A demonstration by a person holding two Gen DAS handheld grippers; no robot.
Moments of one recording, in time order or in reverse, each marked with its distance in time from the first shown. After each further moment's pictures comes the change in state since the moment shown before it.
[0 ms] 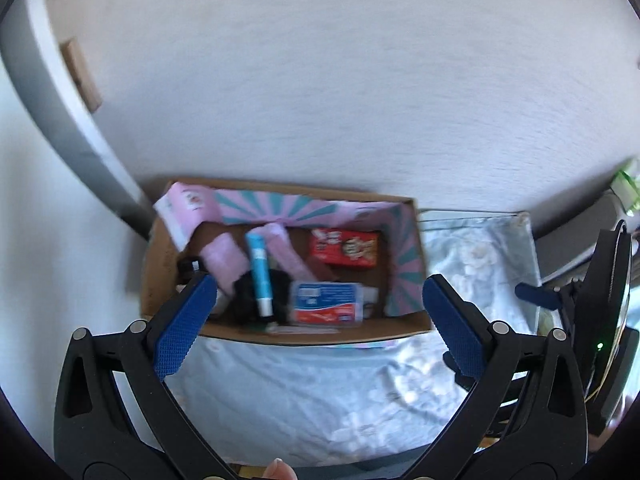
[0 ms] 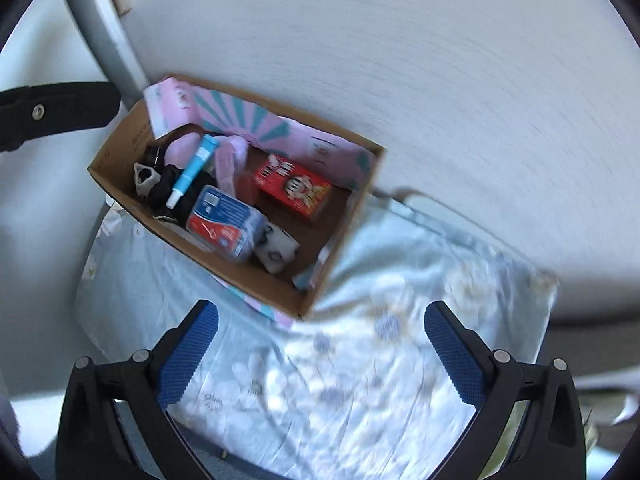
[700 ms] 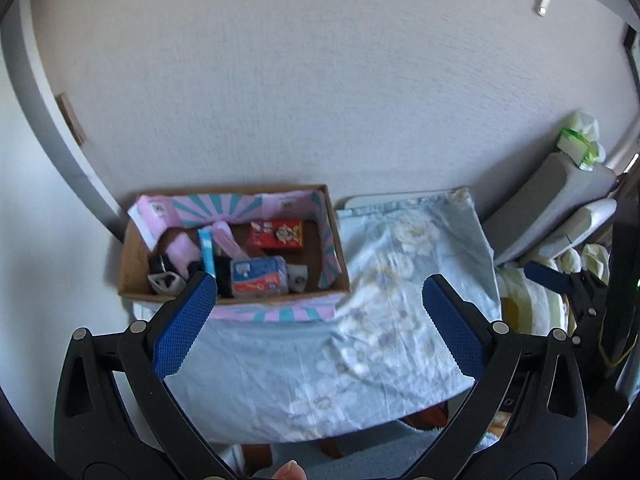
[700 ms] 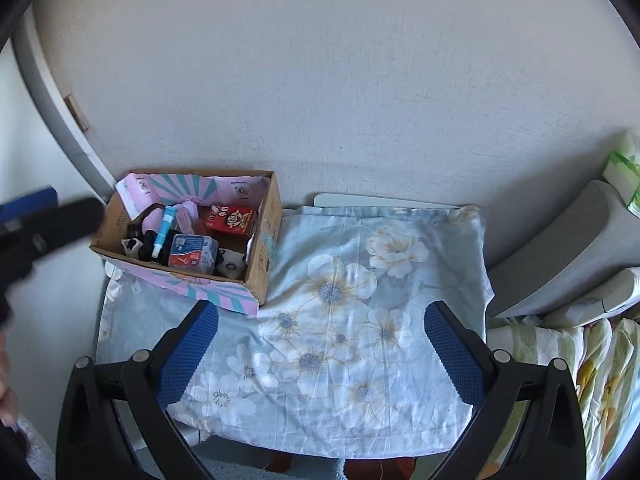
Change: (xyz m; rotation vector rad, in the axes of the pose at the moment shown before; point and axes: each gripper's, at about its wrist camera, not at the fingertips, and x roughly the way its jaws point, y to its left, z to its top) left arm -0.069 -0.072 -0.057 0.107 -0.091 -0.051; right arm -0.098 -0.041 -0.077 0.241 -0.202 -0.092
